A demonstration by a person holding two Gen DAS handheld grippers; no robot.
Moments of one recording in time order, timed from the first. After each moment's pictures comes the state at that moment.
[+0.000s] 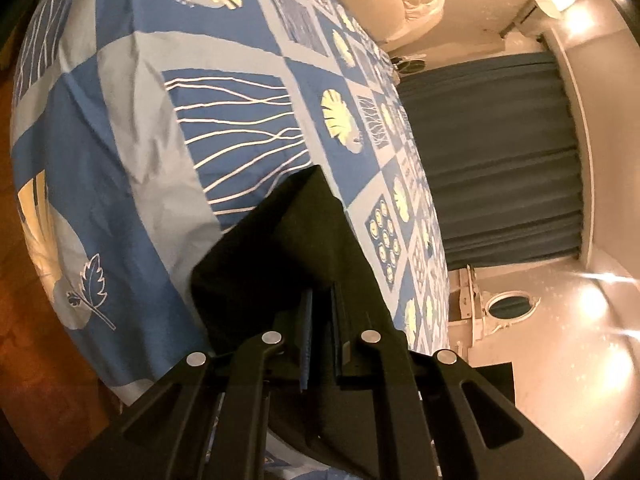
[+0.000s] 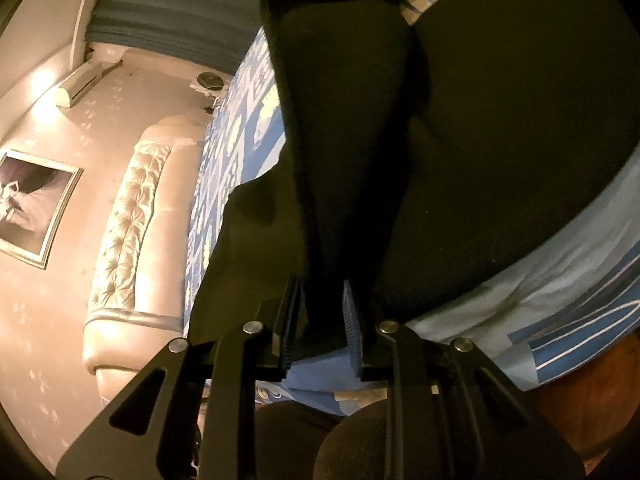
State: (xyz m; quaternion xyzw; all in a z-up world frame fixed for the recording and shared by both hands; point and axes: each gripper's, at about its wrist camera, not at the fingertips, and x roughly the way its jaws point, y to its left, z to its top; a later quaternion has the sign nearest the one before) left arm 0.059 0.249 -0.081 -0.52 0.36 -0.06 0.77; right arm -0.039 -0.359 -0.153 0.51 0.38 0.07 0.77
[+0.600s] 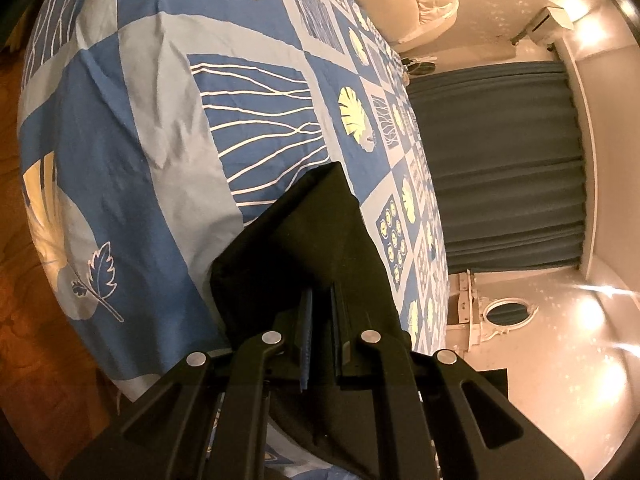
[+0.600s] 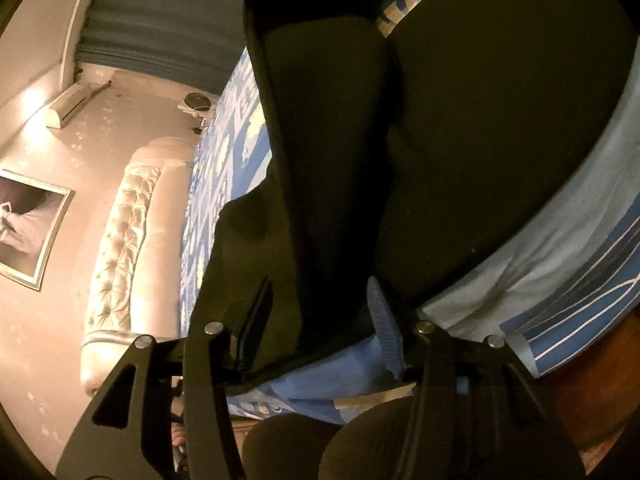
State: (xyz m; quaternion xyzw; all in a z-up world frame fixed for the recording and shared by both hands) left arm 0.059 0.255 -0.094 -0.53 0.37 -0.05 0.76; right arm -0.042 -0.353 -0.157 0.52 0.36 0.03 0.77
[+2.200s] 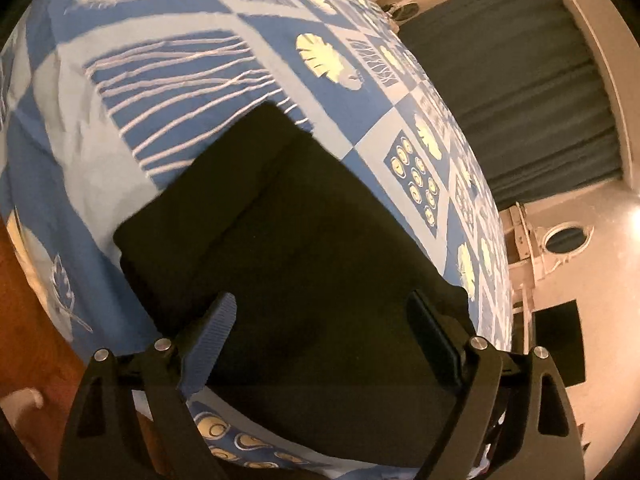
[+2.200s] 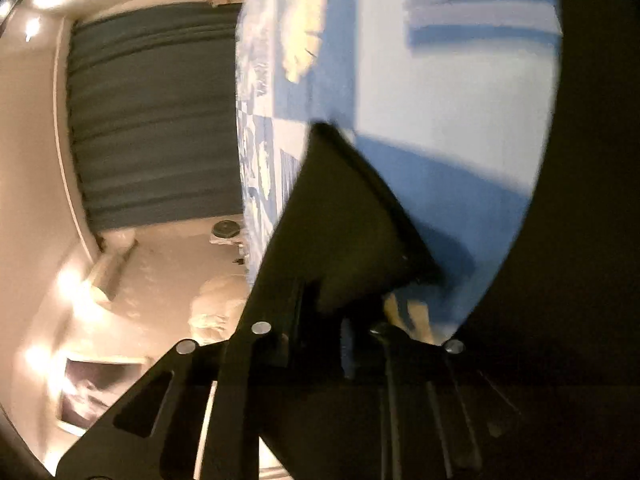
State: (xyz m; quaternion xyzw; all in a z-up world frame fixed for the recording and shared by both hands) left arm 0.097 0.181 -0.091 -0.39 0.45 -0.05 0.80; right arm 0.068 -0.571 -0.173 0.70 0.21 -0.03 0.69
